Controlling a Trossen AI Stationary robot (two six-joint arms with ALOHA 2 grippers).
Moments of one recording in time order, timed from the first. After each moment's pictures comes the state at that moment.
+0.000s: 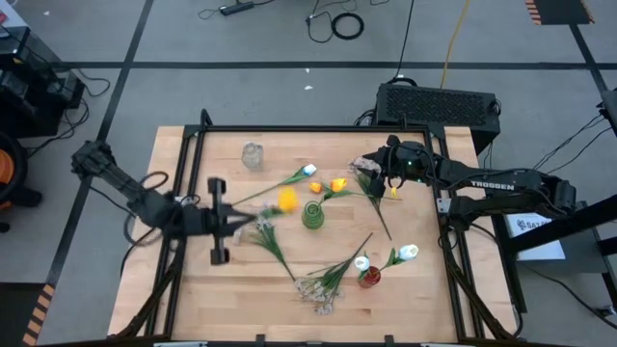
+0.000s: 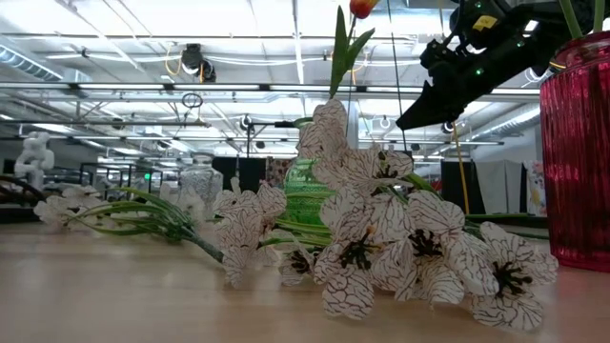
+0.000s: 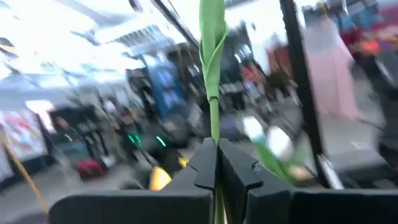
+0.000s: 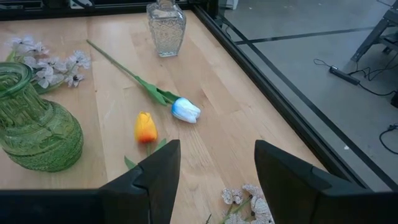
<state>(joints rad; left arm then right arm) -0.58 0.98 0.79 0.50 -0.59 0.45 -0.39 1.02 0.55 0.02 0.06 -0.06</state>
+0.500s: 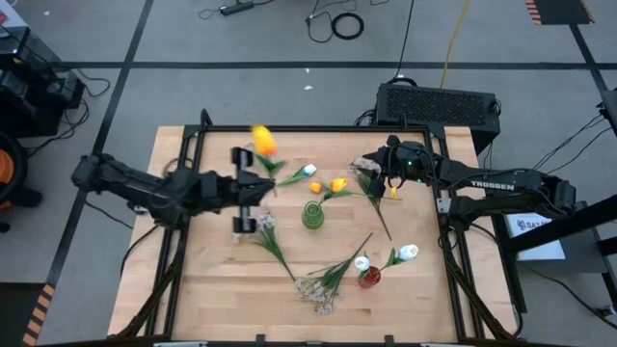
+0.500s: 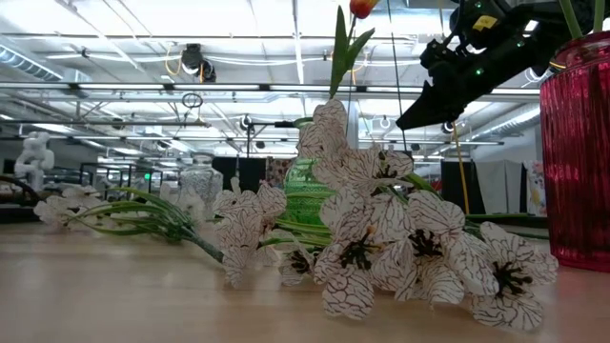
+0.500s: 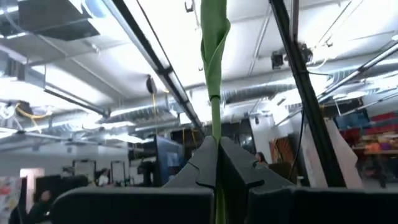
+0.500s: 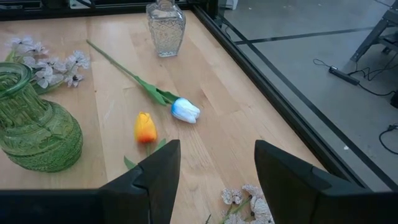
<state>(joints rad) -0.20 1.23 0.79 1.10 -0.11 0.32 -0.39 1.02 0.55 0.02 0.06 -0.06</state>
